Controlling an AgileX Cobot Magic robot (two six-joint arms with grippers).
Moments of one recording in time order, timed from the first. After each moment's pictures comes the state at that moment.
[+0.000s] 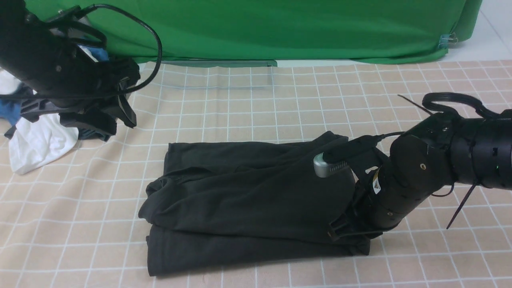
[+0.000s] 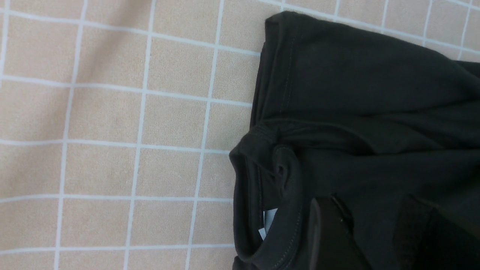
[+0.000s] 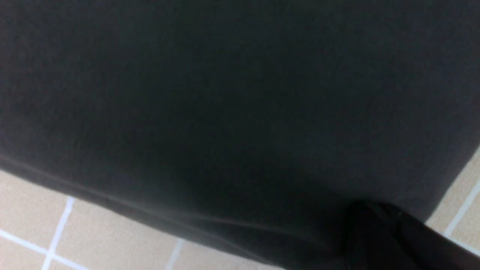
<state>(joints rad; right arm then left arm) 0.59 1.74 -0.96 -0.01 0.68 0.24 -0.03 1.58 -1.38 -0.29 1.11 -0.08</state>
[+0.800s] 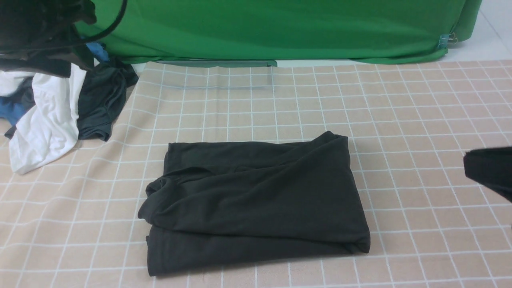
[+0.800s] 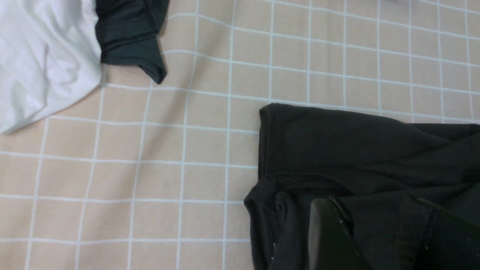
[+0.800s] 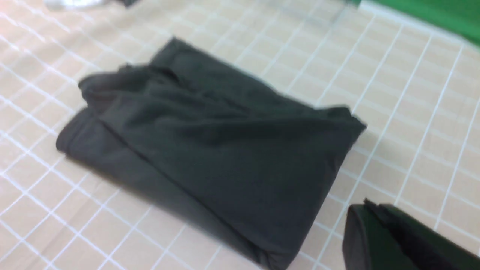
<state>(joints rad) 0.58 0.66 -0.67 -0.01 0.59 0.10 -0.03 1.41 -1.50 -0.15 1.15 -0.07</state>
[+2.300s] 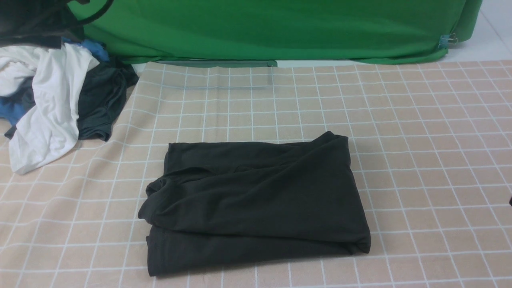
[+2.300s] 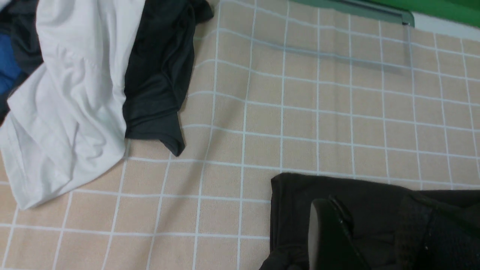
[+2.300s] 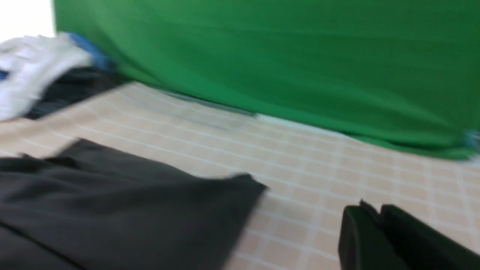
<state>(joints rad) 0.31 0.28 -0.13 -0.02 0.07 0.03 -0.03 1.41 -1.50 -0.11 0.97 -0.08</state>
